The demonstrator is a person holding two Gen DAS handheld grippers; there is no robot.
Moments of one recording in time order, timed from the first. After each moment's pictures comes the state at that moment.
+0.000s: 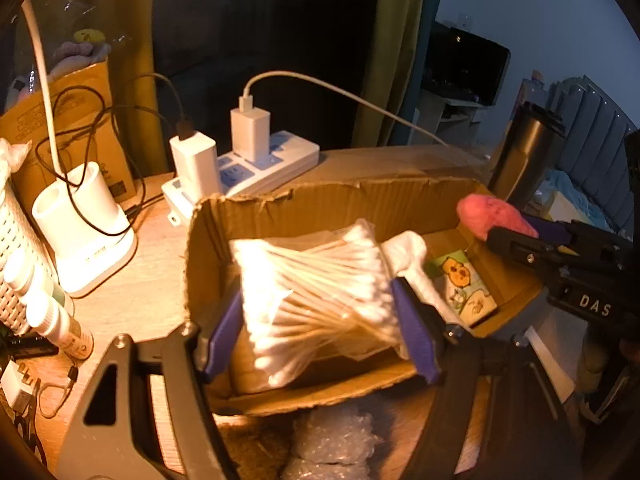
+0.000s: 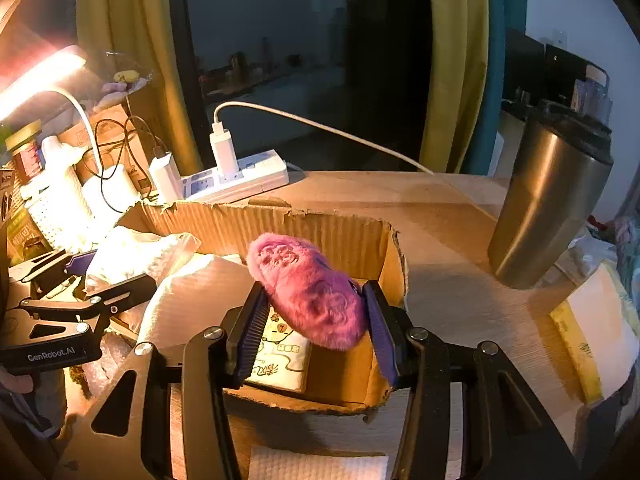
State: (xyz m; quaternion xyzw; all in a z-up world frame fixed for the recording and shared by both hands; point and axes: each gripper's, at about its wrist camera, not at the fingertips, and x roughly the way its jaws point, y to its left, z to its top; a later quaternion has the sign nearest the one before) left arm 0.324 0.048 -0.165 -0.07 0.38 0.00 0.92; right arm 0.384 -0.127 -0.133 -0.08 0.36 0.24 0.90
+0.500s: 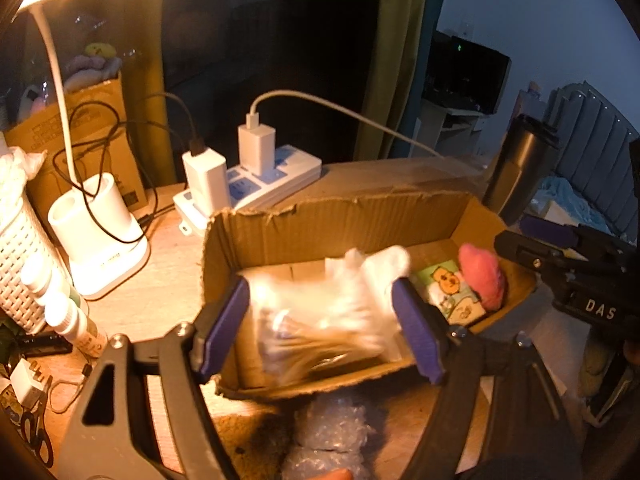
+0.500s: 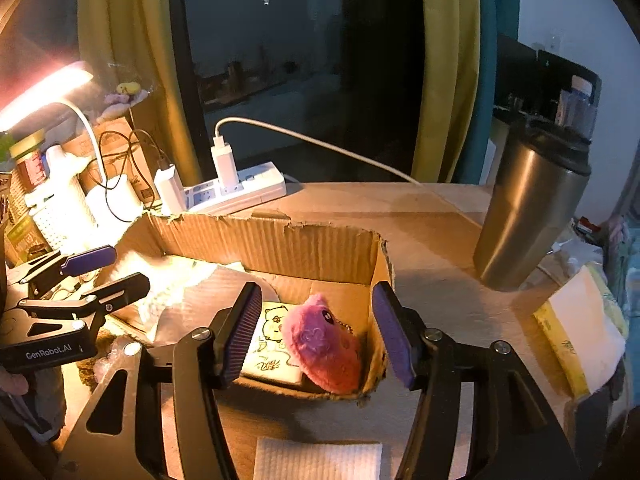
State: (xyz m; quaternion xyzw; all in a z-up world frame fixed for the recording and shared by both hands) left arm 0.309 0.048 -0.147 -0.07 0.36 0.01 0.93; right arm 0.369 -0.135 -0.113 -0.08 0.35 0.23 0.91
